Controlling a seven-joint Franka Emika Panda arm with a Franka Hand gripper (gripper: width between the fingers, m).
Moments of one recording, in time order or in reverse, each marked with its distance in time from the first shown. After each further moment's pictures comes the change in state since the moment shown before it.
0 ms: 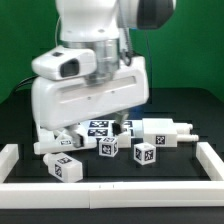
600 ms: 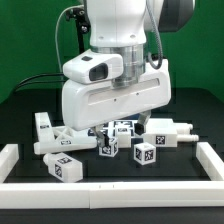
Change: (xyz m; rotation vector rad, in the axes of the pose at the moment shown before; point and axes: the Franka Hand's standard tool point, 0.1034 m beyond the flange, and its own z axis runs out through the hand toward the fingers) arm 0.009 -0.043 0.010 0.017 -0.012 0.089
